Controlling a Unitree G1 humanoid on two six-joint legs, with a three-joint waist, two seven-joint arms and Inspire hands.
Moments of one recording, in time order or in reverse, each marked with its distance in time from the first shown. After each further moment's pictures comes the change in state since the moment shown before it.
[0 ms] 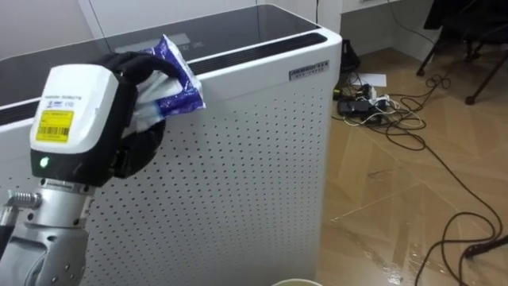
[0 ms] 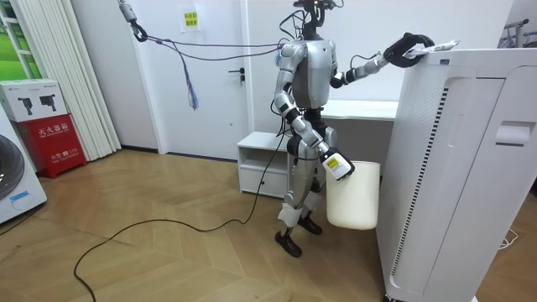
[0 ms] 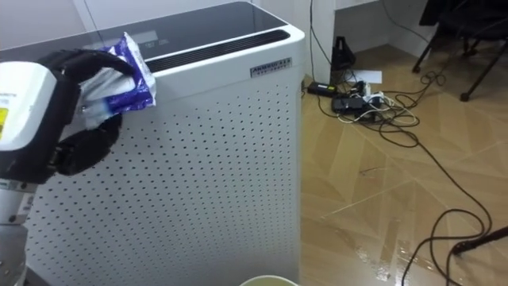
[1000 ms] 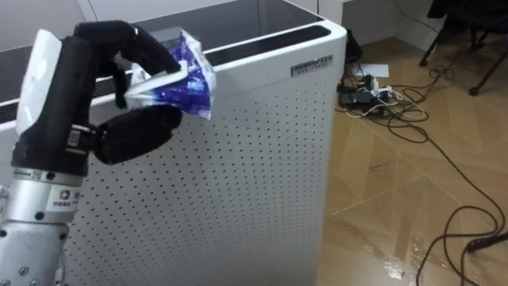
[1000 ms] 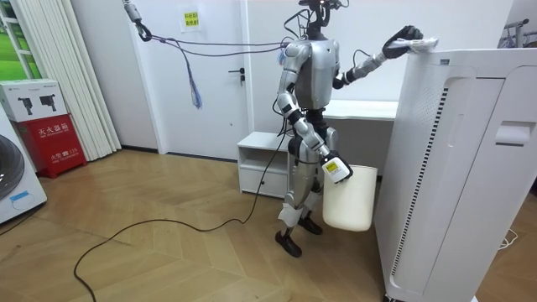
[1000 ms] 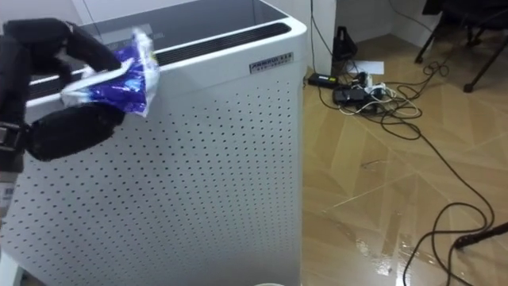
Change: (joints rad) left arm 0.037 -0.024 -0.013 -0.200 -0.814 -0.027 -0.227; right arm -0.002 0.007 0.031 0.039 0.009 0.007 -0.008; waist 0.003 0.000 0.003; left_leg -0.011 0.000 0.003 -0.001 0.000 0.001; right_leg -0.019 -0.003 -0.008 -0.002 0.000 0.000
